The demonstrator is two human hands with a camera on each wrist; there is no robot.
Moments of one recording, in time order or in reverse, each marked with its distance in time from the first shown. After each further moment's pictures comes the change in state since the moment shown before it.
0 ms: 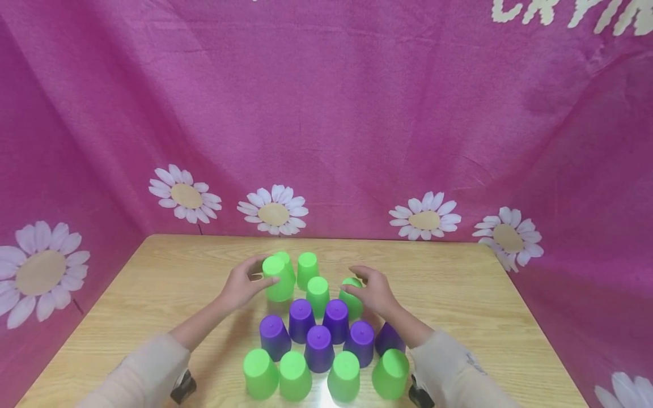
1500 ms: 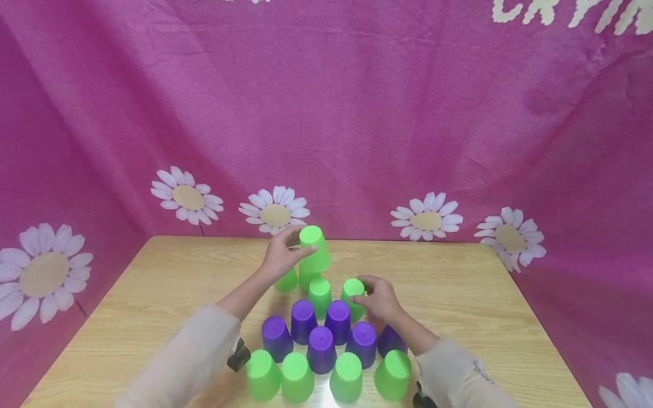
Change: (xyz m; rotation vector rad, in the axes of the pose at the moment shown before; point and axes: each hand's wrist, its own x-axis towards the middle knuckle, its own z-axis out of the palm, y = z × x) left_hand 0.046 0.059 0.046 -0.102 0.005 0.087; right_hand -0.007 0.013 0.004 0.023 0.005 0.111
